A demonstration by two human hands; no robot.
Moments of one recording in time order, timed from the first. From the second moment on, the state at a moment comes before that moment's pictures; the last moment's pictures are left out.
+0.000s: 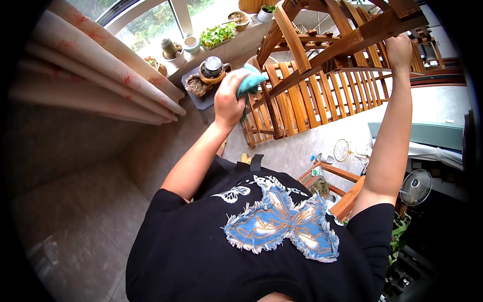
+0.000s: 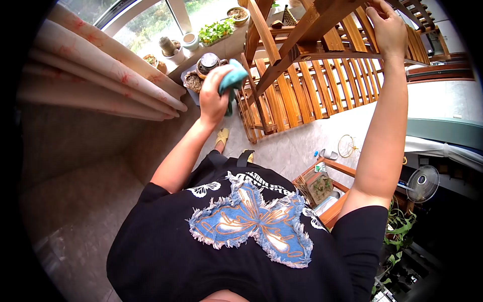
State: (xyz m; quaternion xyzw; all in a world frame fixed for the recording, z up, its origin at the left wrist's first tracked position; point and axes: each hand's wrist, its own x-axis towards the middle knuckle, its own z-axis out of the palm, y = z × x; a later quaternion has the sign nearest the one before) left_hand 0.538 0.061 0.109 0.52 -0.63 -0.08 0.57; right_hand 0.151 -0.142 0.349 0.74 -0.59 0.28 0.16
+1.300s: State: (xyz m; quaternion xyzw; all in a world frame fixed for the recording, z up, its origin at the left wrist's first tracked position) left_hand 0.491 0.131 0.092 0.49 -0.80 -0.05 0.33; right_hand 0.235 -0.077 0.367 0.75 -0.52 0.40 0.04
